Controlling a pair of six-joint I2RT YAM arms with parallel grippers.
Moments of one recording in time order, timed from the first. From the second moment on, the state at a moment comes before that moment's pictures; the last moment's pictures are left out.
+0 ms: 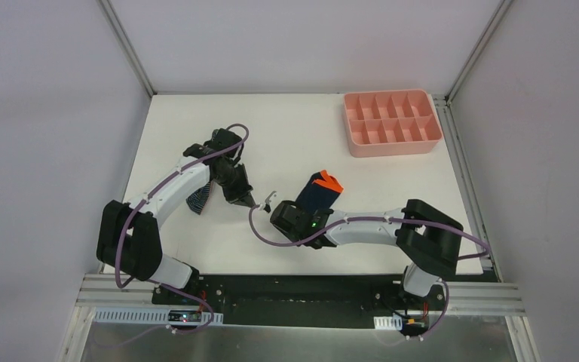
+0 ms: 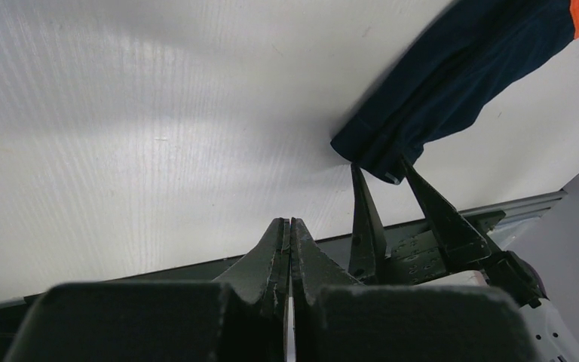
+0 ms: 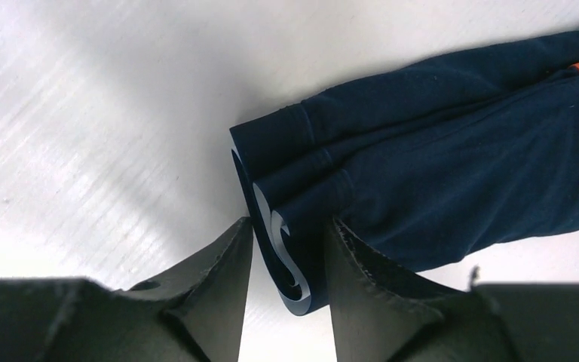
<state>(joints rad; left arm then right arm) -0.39 1.46 1.09 -0.87 0.28 -0.74 1.20 1.70 0.96 -0.33 0.37 0.16</state>
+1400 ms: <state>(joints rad) -0.37 1.43 1.06 -0.87 0.28 -0.73 1.21 1.75 0.99 -0.24 0.44 0.13</state>
